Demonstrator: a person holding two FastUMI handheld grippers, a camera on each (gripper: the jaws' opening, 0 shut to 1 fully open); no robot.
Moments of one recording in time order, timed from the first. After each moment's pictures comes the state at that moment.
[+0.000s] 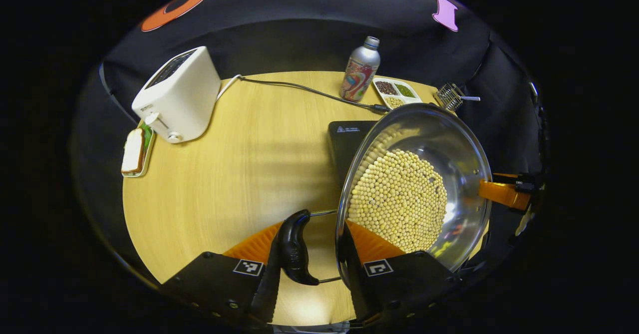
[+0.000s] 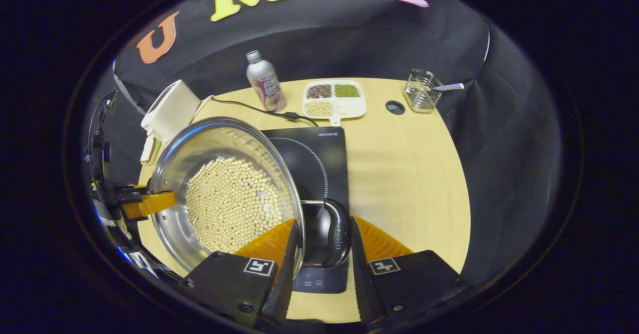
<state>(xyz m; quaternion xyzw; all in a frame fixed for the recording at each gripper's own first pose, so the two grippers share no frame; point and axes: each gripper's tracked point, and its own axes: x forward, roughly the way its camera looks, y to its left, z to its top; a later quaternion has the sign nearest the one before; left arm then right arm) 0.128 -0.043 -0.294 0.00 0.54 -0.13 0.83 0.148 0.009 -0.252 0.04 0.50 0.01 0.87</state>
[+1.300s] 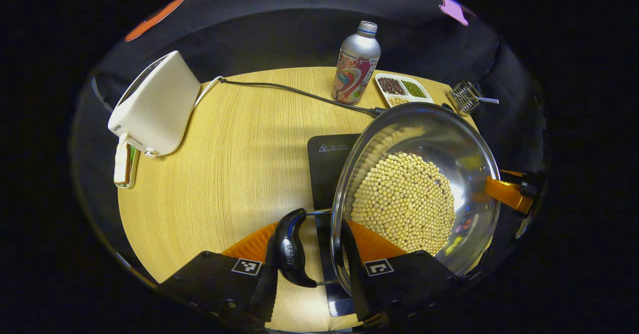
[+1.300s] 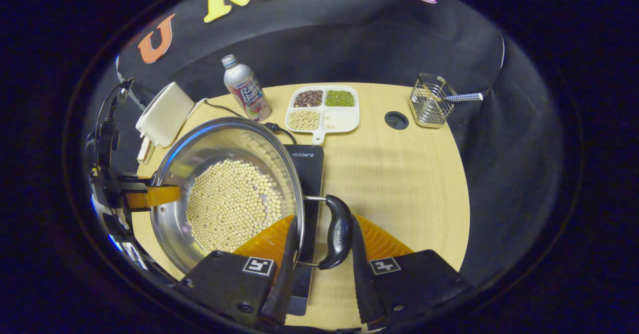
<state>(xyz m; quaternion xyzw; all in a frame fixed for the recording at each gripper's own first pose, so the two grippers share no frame) 0.170 -0.081 -0.320 0.00 0.55 -0.11 0.83 0.211 -0.022 -0.276 0.02 0.48 0.05 0.87</state>
